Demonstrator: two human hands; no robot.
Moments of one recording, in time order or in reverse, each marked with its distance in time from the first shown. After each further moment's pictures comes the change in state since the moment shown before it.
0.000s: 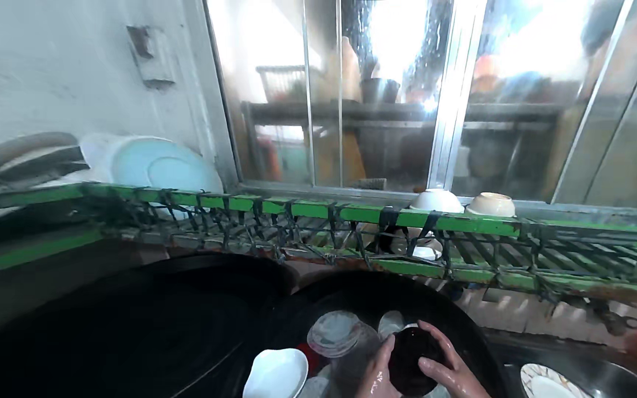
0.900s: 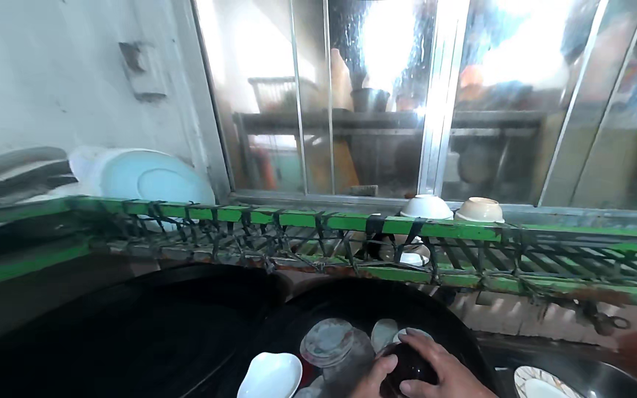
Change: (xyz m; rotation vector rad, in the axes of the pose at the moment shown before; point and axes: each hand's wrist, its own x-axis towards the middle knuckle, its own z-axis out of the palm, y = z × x) left_hand -0.004 0.005 -0.011 0.163 -0.268 -0.077; right_hand 0.002 -0.047 -0.014 -0.762 -0.300 -0.003
